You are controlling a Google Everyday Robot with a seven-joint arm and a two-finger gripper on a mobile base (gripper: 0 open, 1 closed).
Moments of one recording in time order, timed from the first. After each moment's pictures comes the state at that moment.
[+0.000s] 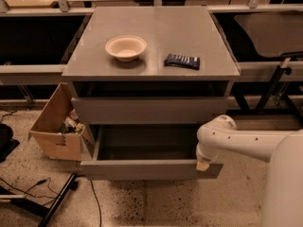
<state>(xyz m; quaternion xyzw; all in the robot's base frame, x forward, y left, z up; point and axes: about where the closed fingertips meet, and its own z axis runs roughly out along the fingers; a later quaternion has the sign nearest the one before) 0.584 -0.228 0.443 -0.59 0.81 -0.05 0.06</state>
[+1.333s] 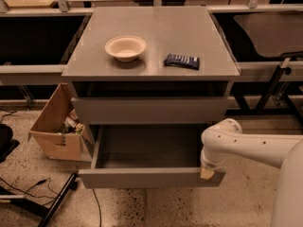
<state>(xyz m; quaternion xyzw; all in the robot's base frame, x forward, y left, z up) 0.547 -0.240 0.444 -0.58 0.81 -0.03 0.03</state>
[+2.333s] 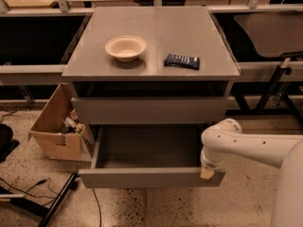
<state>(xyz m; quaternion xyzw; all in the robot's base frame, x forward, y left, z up) 0.547 -0.240 0.444 -0.58 0.81 -0.03 0.03</state>
